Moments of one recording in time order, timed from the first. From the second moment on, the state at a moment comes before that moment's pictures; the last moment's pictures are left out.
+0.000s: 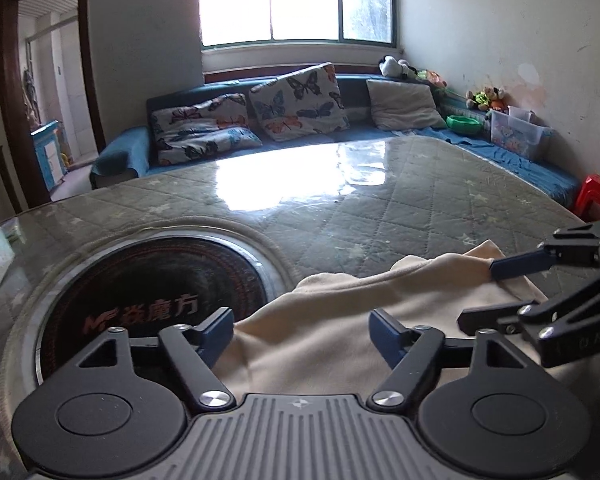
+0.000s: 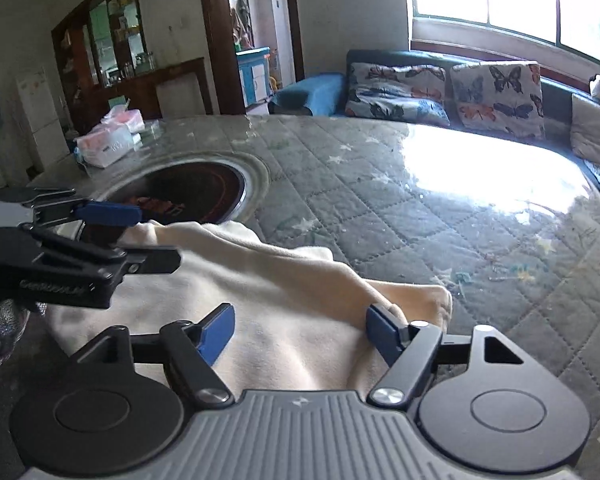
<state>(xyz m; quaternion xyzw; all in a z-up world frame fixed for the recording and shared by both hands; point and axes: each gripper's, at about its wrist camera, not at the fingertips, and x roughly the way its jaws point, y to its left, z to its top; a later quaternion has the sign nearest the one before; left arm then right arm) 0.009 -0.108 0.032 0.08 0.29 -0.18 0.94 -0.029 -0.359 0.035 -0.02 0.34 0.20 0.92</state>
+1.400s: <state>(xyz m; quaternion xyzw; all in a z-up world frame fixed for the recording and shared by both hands) -0.033 -0.072 0.008 0.05 0.32 -0.12 0.94 -0.090 -0.389 0.028 -0.05 0.32 0.07 0.94</state>
